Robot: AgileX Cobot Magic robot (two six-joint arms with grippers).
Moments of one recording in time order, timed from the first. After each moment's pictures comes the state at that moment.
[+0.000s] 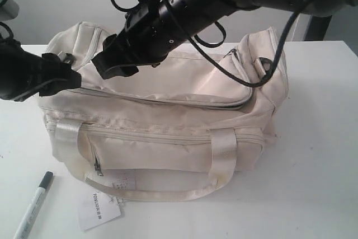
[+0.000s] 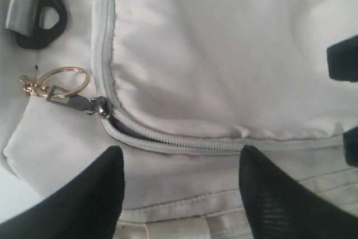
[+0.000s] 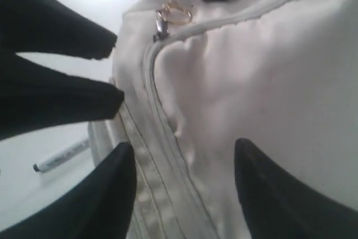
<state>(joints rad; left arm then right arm) -0.17 1.19 -0.80 -0.56 0.42 0.31 0.52 1.79 -1.55 0.60 0.74 -0.60</state>
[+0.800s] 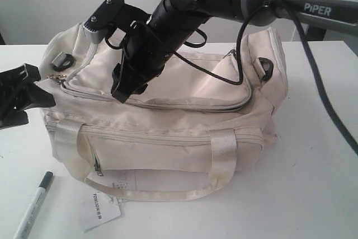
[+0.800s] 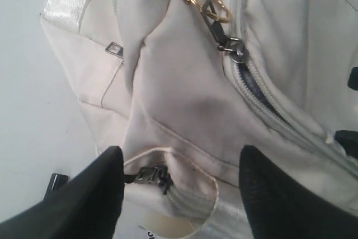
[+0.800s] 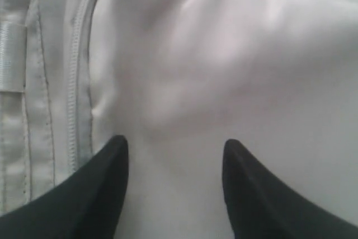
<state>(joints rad) 0.03 1.18 -0.69 -0.78 0.51 0.18 0.52 1.99 -1.74 0.41 0.85 -0.84</state>
